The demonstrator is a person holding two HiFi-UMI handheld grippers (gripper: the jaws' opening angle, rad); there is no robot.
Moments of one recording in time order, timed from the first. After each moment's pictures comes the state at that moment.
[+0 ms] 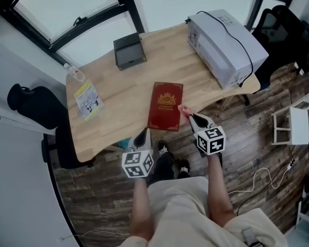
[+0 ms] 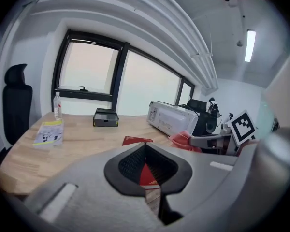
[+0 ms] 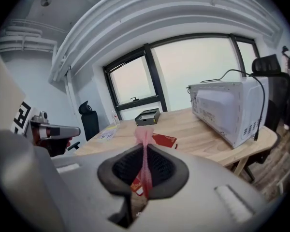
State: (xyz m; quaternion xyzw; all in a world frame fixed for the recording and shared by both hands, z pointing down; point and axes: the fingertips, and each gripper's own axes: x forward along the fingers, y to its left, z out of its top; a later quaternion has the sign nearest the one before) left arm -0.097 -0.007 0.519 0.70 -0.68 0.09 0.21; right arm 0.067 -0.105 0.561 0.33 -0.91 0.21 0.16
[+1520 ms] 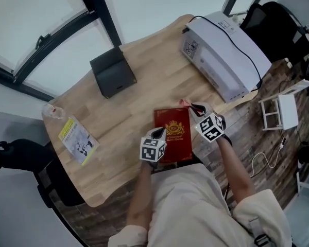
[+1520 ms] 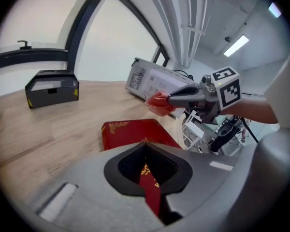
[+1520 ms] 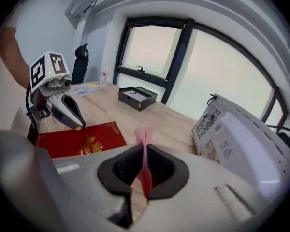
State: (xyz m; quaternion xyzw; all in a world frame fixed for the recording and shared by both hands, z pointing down) left arm -0.131 -0.219 0.678 0.82 -0.43 0.21 0.32; right arm -0.023 -0.312 0.629 0.31 -0.87 -0.02 0.39
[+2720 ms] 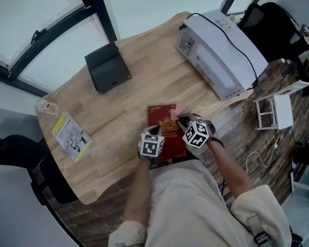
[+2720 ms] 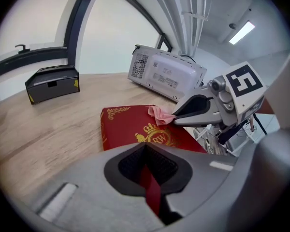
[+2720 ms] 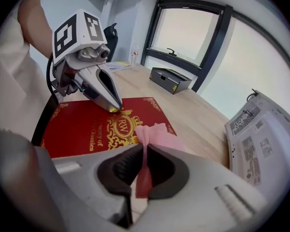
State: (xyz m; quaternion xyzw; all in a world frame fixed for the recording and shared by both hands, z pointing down) left arm -0.122 -0.213 0.716 0.79 -0.44 0.27 0.32; right arm -0.044 -0.240 0.712 0.16 -0.86 -0.05 0.49
